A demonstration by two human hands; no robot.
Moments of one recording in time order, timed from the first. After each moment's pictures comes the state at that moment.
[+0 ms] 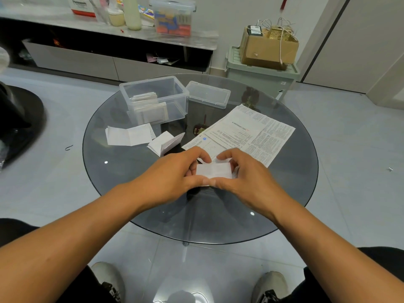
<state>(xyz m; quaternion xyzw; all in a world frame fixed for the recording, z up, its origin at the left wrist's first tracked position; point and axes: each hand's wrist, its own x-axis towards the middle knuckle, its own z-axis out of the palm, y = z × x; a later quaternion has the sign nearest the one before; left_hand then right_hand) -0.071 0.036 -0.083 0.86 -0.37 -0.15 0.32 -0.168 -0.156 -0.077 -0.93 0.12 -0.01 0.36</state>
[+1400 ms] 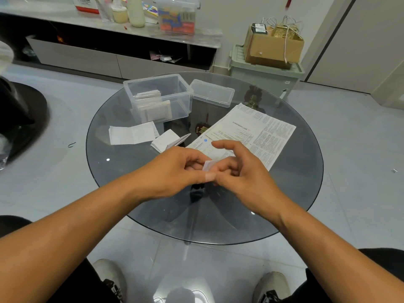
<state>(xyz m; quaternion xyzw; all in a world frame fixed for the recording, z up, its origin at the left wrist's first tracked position) -0.075 0.040 -0.063 0.77 -0.31 -0.29 0.48 -0.167 -0.140 -0.077 -0.84 0.05 -0.05 0.54</state>
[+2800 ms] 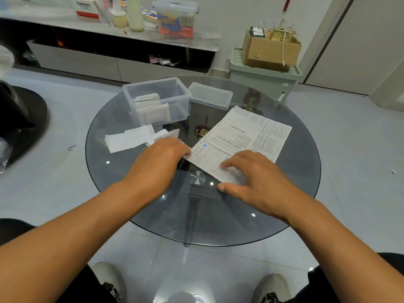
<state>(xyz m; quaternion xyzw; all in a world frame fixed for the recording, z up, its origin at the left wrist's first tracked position) -0.051 0.050 -0.090 0.88 -0.40 0.10 0.22 -0.175 -0.168 -0.056 -0.99 0.03 0.04 0.16</state>
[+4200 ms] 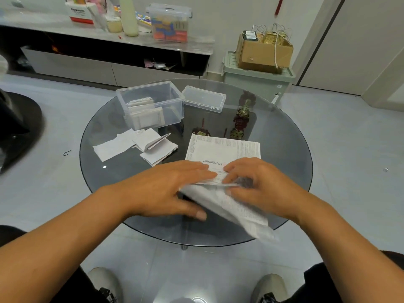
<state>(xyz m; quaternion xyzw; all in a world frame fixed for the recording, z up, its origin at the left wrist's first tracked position) -0.071 0.052 -0.078 0.81 -0.54 -0.14 0.19 -0.189 -0.192 -0.056 -0.97 -0.03 0.03 0.25</state>
